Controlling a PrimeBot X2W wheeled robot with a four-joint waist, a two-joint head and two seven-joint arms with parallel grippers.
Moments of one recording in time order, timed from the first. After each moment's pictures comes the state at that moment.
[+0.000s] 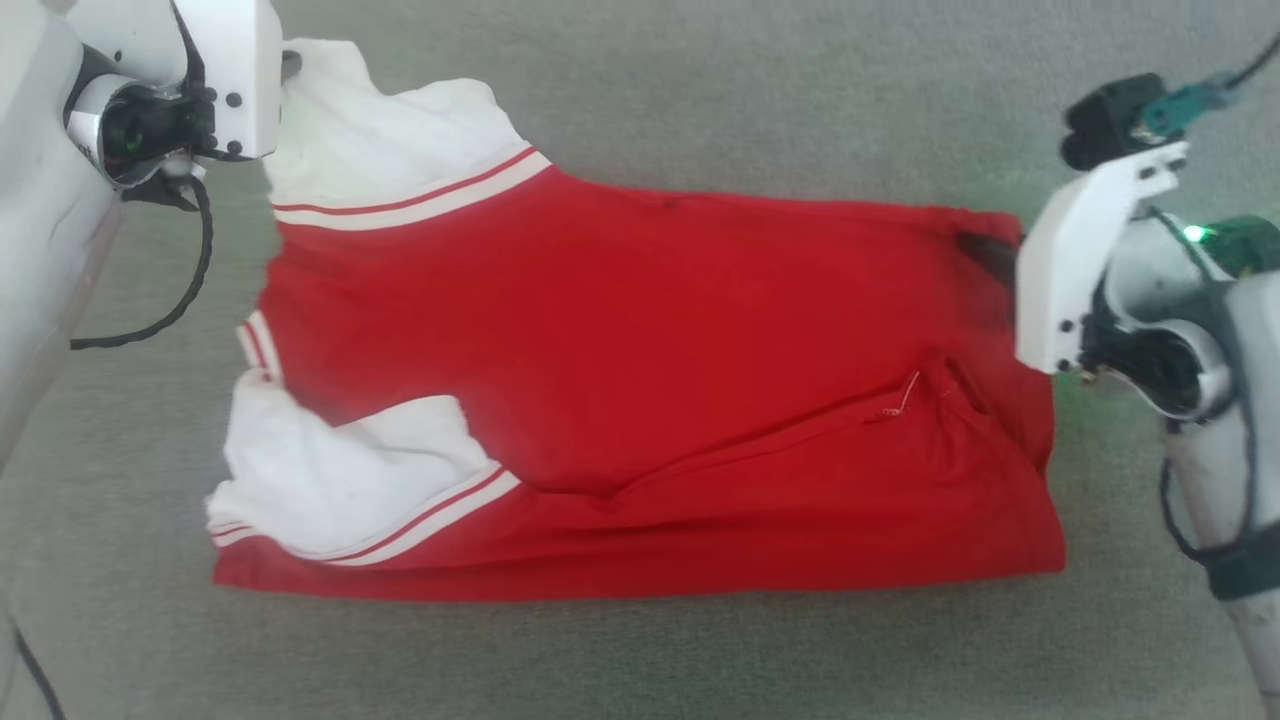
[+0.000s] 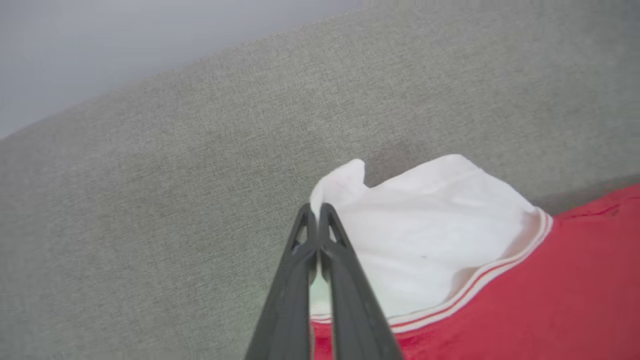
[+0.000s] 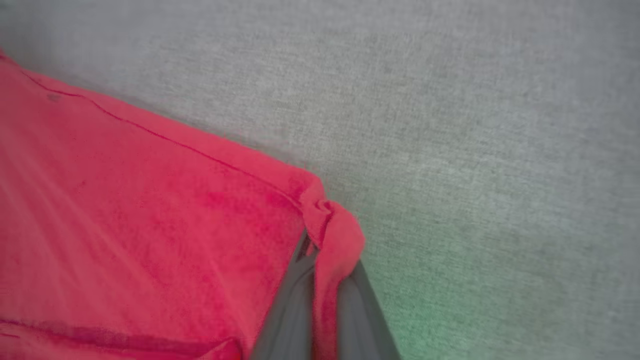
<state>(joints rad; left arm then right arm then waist) -1.41 0.51 -1.01 0.94 -1.13 -0.10 0.60 -0.72 -0.33 0.24 0.32 0.59 0.13 0.77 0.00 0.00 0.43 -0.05</state>
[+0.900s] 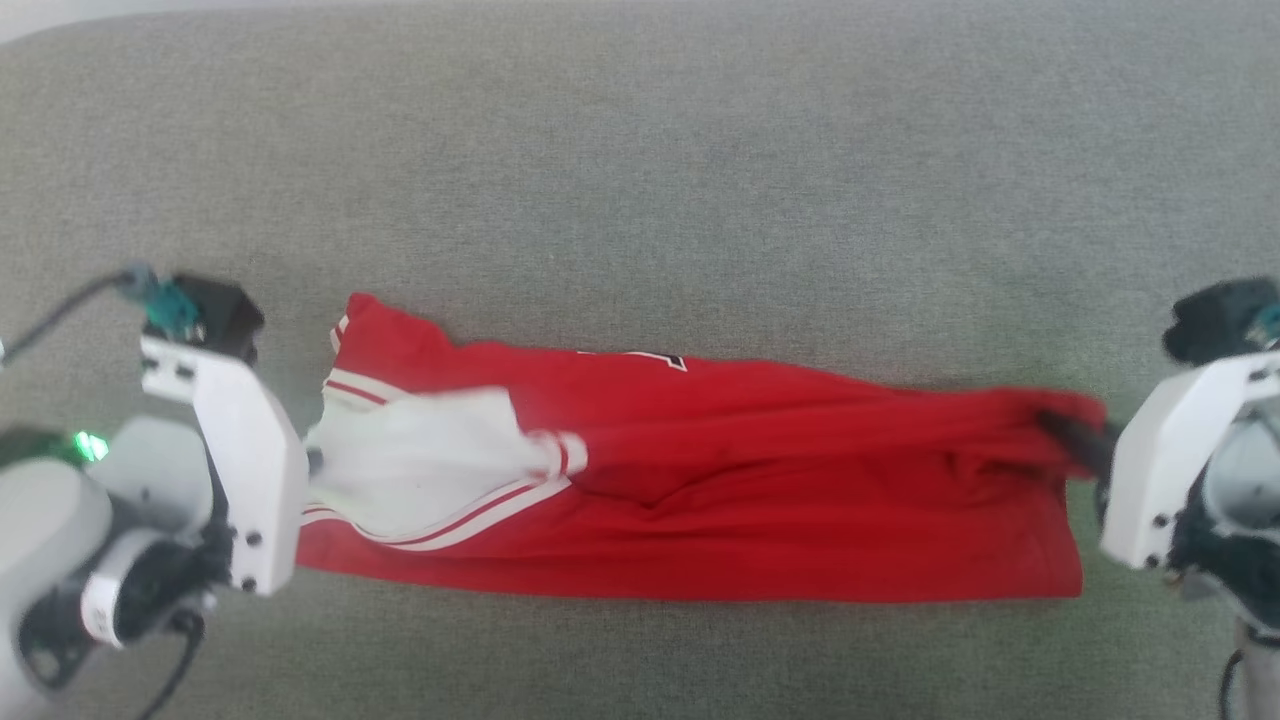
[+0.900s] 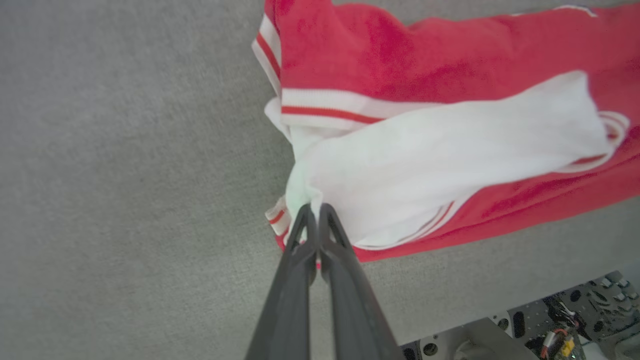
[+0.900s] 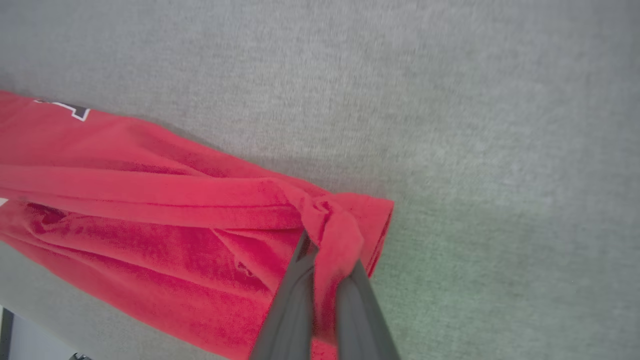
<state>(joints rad) -0.82 1.07 -1.02 -0.22 -1.26 0.45 0.64 -0.25 -0.26 -0.08 -0.14 0.53 0.13 0.99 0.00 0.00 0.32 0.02</state>
